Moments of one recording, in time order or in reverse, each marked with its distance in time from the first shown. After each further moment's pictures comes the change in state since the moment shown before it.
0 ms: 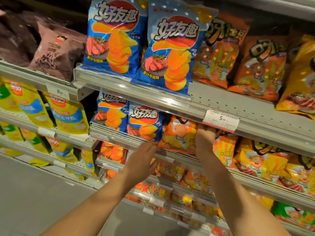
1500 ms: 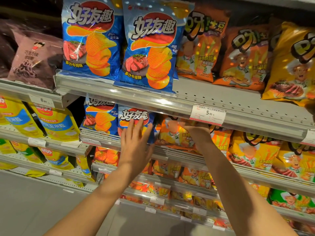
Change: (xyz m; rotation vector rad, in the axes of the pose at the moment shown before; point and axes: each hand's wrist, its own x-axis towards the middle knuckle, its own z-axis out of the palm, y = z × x) left_hand 0.031 0.013 -0.013 0.221 0.121 -0.231; right_hand 0.022 -0.009 -0.015 -0.349 -0.191 -0.057
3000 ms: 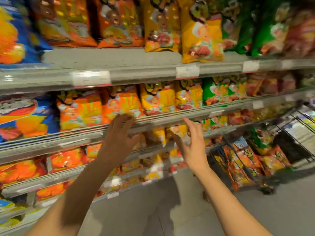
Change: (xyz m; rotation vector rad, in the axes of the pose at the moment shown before) left_hand -0.036 0.179 0.032 -0.435 -0.254 0.454; right_hand -0.221 0.138 -0.194 -0.374 0.547 -0.450
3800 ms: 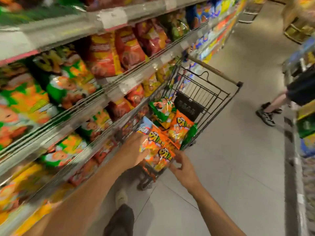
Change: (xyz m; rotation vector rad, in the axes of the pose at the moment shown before) left_hand 0.179 0.381 0.464 -0.291 -0.844 0.356; right_hand -0.030 0.397 -0.306 0.015 0.228 0.858
